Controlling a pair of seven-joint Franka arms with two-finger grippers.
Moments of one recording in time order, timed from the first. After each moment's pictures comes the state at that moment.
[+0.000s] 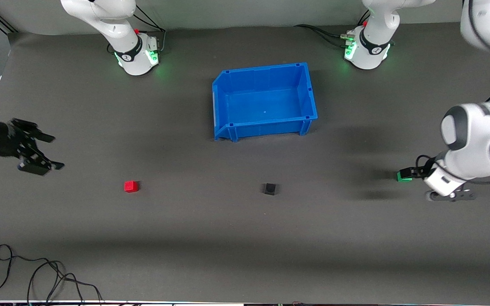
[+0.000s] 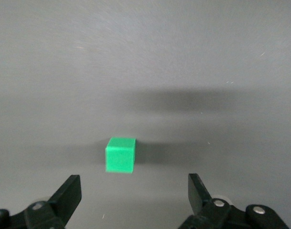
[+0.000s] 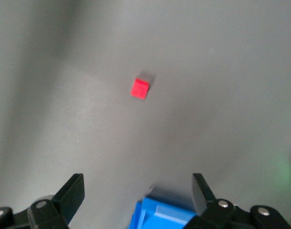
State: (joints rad) left arm 0.03 0.43 0.02 -1.88 0.01 2.19 0.04; right arm -0.09 0.24 -0.01 -1.55 0.29 1.61 0.98
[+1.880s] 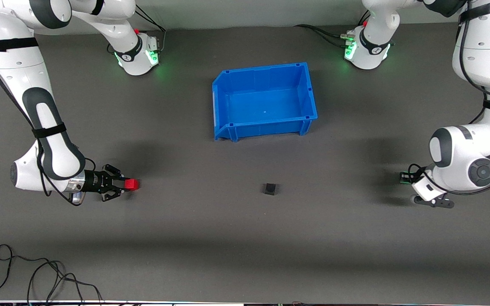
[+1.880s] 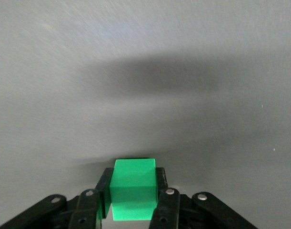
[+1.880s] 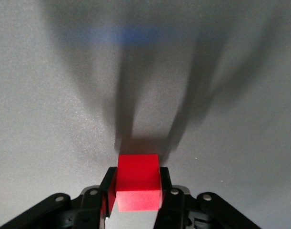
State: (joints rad) left arm 0.09 0.58 0.02 -1.84 0.02 2.25 0.23; right arm -0.11 0.62 -0.02 -1.86 0.65 2.18 0.88
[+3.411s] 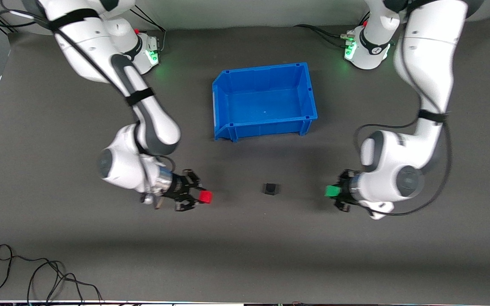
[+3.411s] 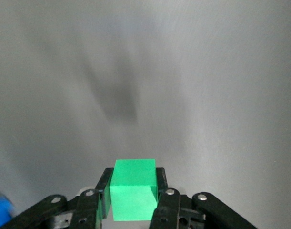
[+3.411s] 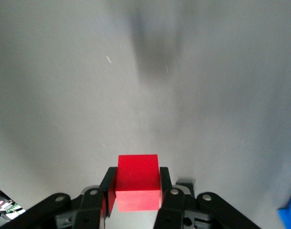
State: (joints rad) left arm -0.31 0.66 -0.01 -1.57 -0.27 2.17 -1.58; right arm 0.43 0.65 0.00 -1.62 0.66 2.47 1.71
